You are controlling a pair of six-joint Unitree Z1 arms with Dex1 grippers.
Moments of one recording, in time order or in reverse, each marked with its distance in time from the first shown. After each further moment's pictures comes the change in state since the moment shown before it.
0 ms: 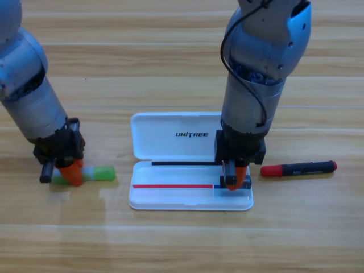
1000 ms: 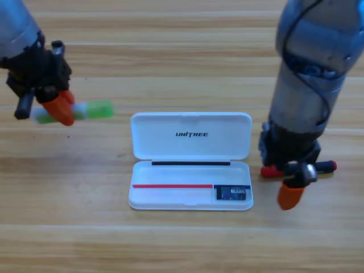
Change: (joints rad) arm 0 -0.066 -0.207 -0.354 0.433 0.000 -0.037; arm 1 -0.026 -0.178 0.213 0.009 -0.052 -0.138
